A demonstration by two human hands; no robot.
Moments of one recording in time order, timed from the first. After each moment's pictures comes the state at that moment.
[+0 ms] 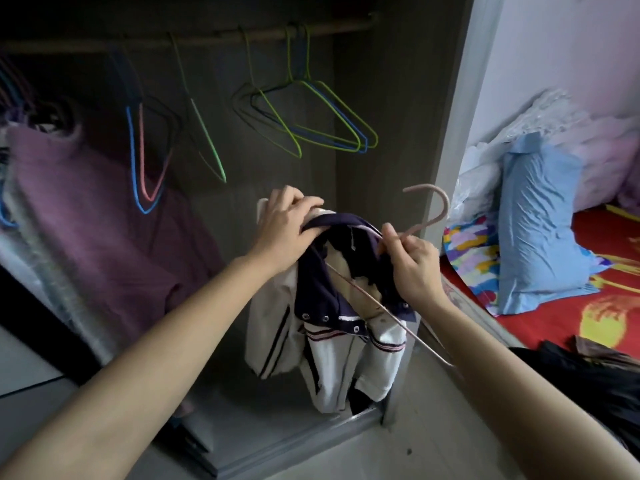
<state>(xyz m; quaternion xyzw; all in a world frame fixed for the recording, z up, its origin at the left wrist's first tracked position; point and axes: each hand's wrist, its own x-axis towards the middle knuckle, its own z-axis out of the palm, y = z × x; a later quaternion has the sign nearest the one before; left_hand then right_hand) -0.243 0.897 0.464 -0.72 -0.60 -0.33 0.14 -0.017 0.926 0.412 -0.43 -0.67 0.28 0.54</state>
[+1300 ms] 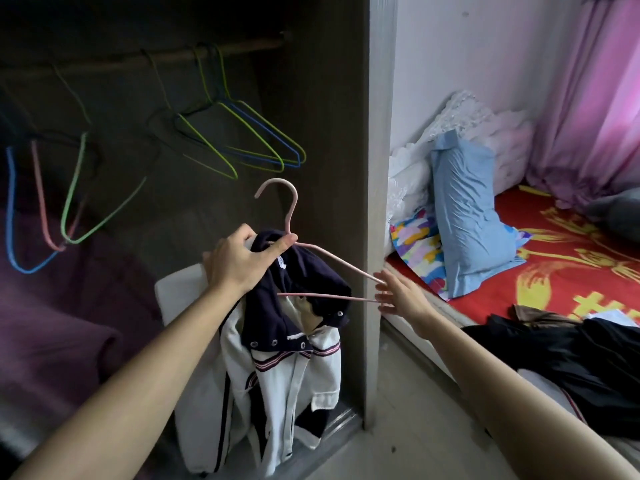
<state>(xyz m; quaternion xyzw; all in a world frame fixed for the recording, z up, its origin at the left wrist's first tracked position) -0.225 0.935 0.445 -0.58 -0.72 -0.37 0.01 0.062 0.959 0.345 -0.56 -0.50 0.53 0.40</state>
